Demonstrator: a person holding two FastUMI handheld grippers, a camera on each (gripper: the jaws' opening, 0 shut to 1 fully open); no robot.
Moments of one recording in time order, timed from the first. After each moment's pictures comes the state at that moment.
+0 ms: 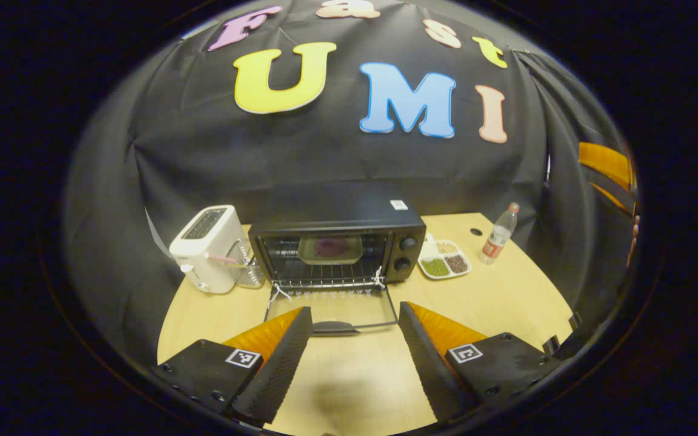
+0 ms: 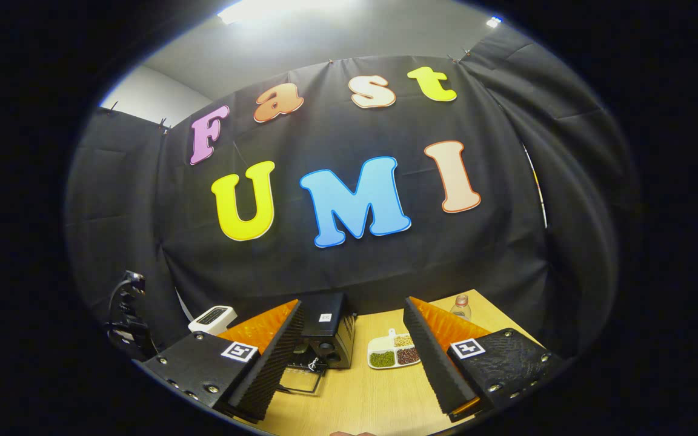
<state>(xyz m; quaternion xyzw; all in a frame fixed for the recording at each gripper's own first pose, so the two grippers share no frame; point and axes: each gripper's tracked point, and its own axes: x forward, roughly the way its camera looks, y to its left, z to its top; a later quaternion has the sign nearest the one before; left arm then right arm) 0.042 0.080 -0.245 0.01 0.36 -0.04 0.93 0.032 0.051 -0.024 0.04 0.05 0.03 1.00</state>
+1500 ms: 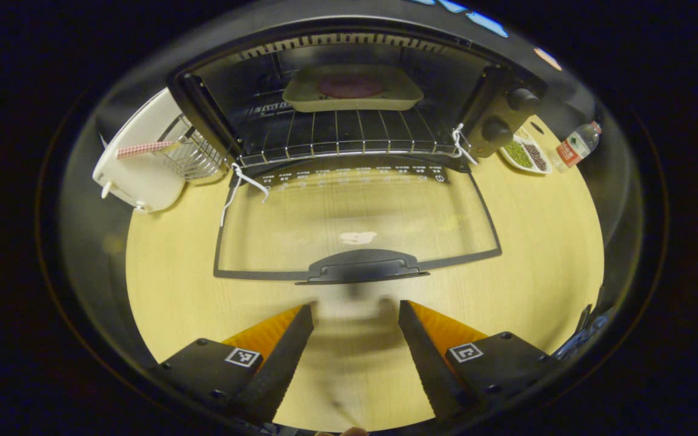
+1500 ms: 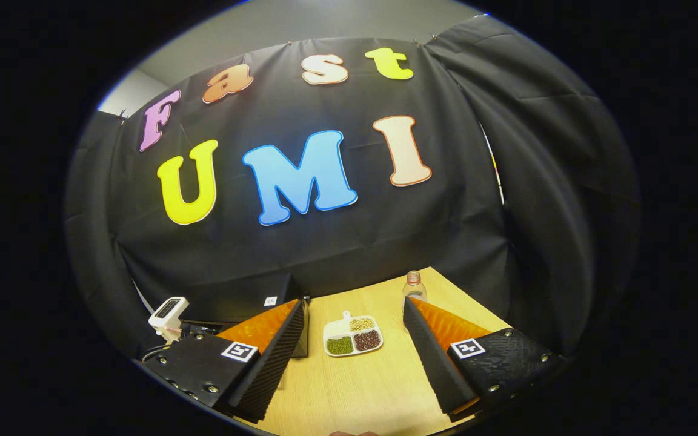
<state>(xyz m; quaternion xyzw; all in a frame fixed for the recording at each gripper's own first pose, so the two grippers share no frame) 0.059 0.129 -0.456 0.02 0.63 -0.02 0.78 0.048 -0.015 -0.068 0.06 0.11 -0.08 0.99</state>
